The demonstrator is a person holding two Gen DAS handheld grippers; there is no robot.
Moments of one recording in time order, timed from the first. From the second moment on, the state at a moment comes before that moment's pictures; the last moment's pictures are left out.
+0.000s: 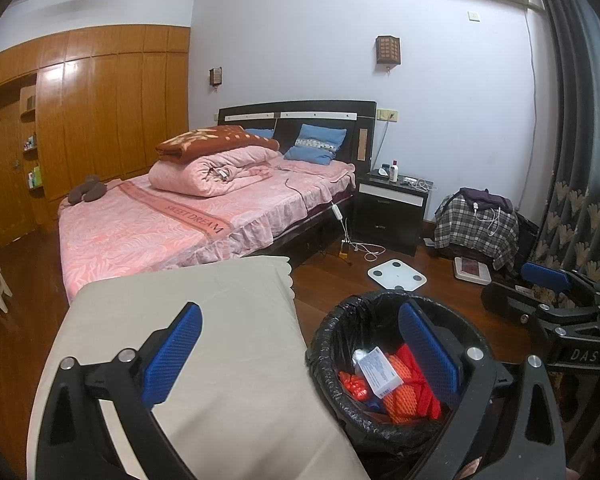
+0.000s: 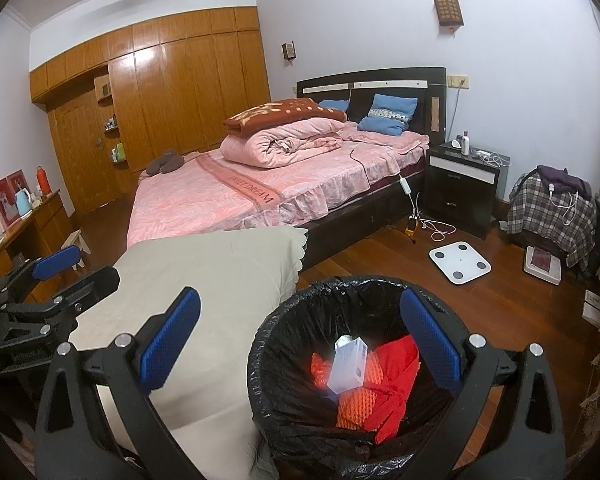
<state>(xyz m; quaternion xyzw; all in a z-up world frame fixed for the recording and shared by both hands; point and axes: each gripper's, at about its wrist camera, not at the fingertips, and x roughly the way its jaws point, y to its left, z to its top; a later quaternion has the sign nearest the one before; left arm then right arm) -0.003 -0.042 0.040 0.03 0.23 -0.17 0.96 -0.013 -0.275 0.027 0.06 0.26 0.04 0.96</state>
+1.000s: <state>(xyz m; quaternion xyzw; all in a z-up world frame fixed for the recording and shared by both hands) -0.003 -0.043 0.041 0.03 0.23 -0.17 0.96 -0.011 -0.273 0.028 0.06 0.26 0.04 0.96</state>
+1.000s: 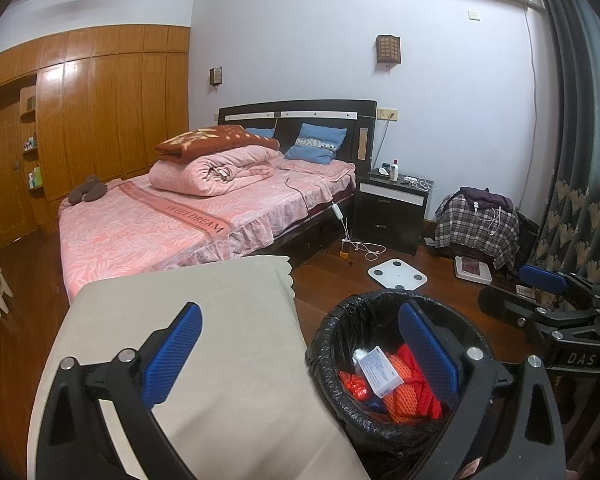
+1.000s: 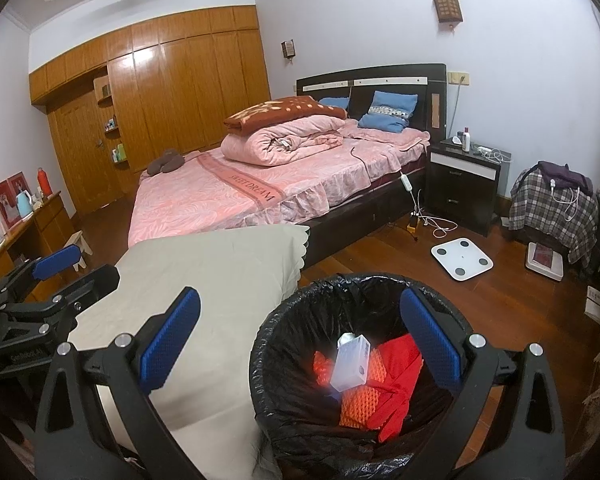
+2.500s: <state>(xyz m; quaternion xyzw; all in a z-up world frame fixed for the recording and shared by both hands) -0.001 -0.043 0.028 0.04 0.24 -0.17 0.95 -0.012 -0.269 0.010 0.07 0.27 0.04 0.96</state>
